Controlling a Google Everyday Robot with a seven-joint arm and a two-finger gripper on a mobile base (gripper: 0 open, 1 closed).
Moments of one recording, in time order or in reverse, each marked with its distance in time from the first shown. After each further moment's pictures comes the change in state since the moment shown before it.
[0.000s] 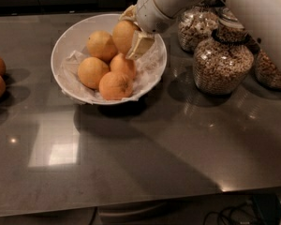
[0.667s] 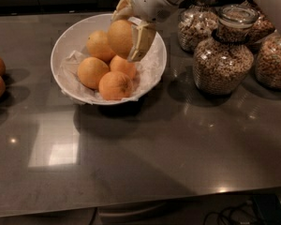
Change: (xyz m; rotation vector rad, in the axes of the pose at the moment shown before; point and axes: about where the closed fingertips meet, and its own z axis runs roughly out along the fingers) arm -0.054 0.007 -0.040 0.032 -0.073 -0.087
